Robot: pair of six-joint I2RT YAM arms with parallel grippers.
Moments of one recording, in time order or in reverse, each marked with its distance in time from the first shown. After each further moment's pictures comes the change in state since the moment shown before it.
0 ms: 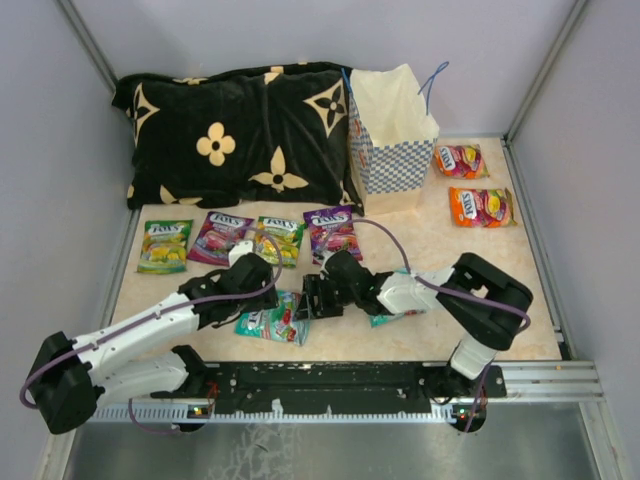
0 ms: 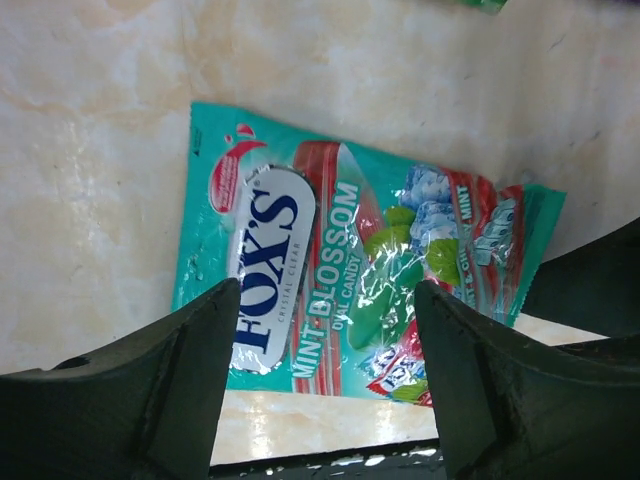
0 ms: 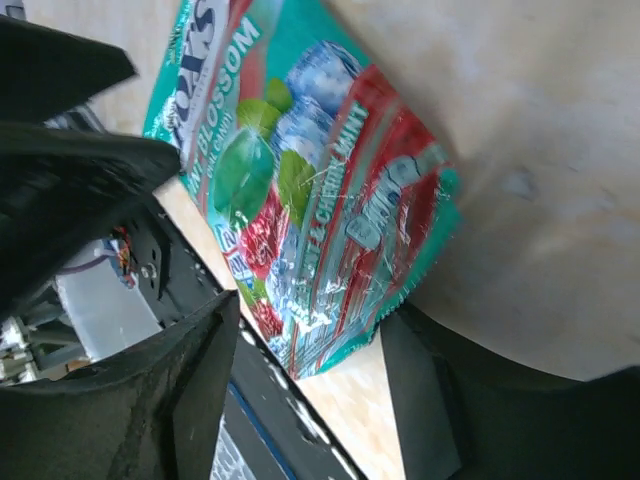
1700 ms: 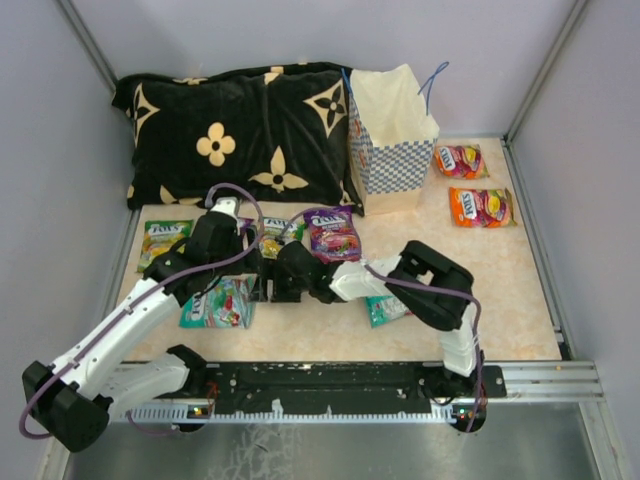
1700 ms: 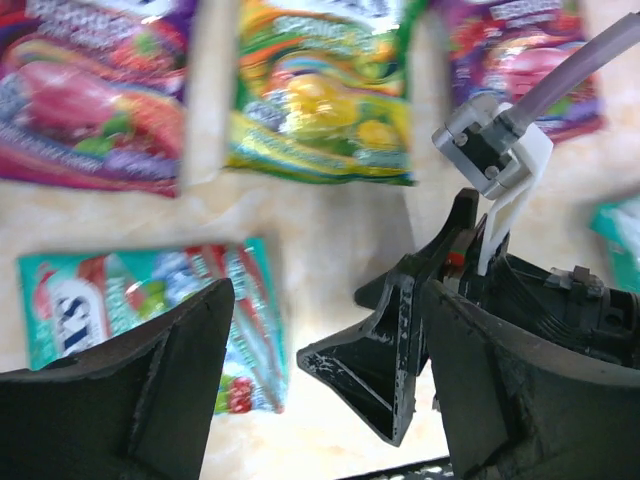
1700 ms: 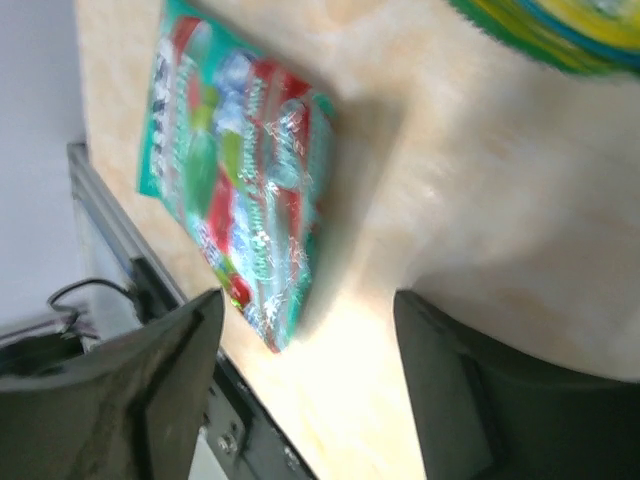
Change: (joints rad) left arm 0.261 -0.036 0.268 -0.075 0.103 0.381; right arm 0.101 0.310 0.408 -0.008 0.166 0.129
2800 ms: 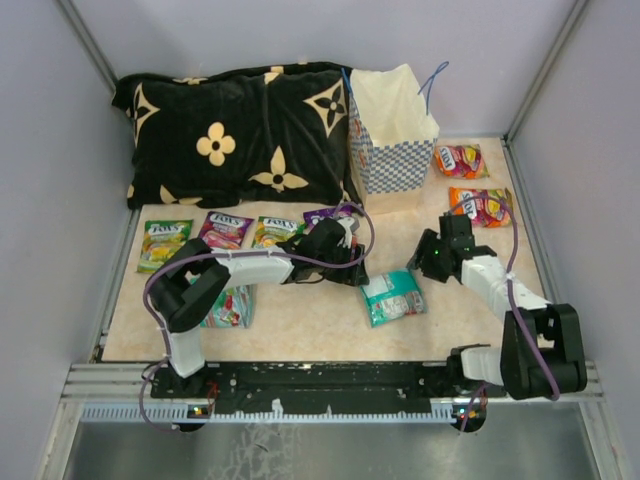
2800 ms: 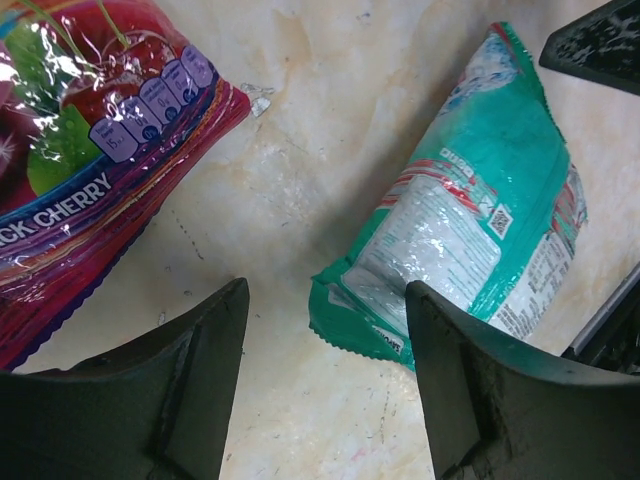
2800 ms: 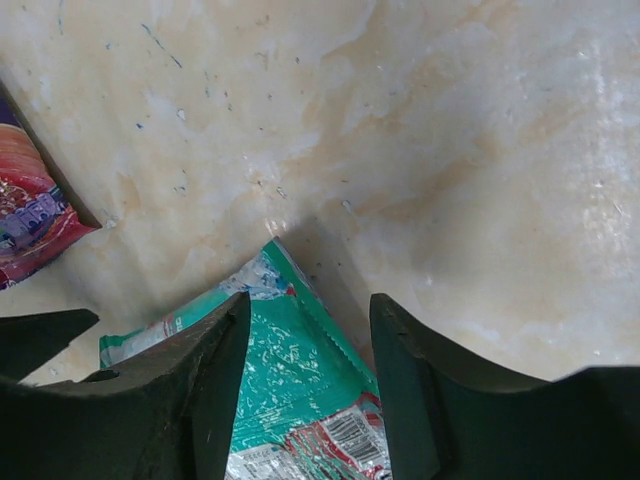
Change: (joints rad) left arm -0.323 0.855 0.180 0.703 0.420 -0.119; right arm -0.936 -0.705 -0.452 -0.596 0.069 -0.402
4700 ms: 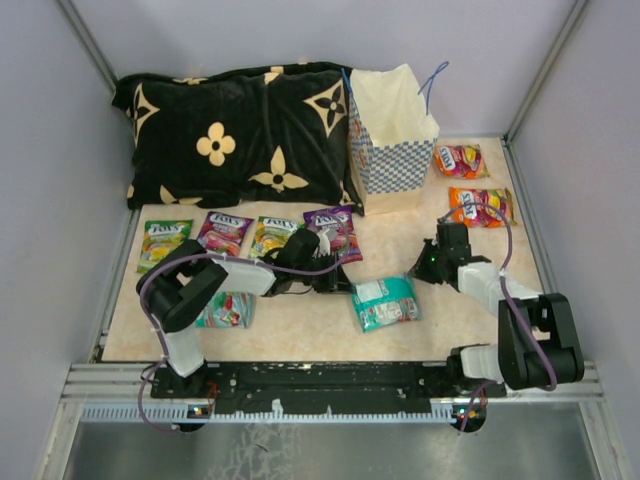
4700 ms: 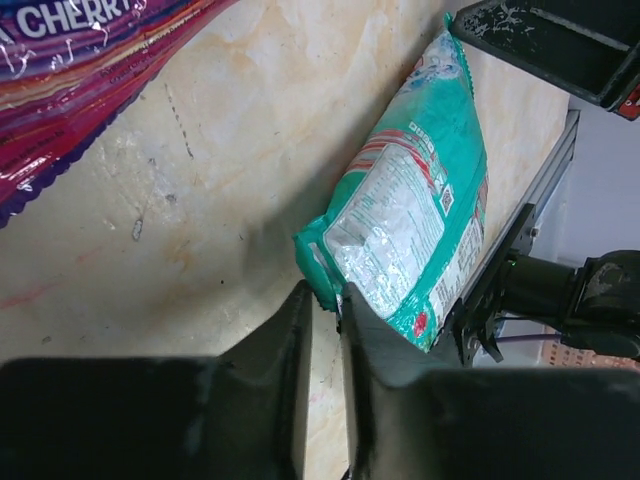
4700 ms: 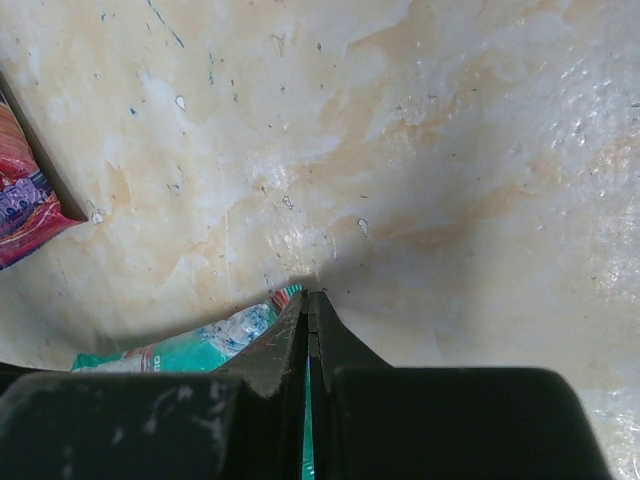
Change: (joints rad) left arm 0.079 -0.023 -0.262 0.335 0.249 -0.291; right arm 0.000 0.061 -0.104 0.214 -0.078 -0.034
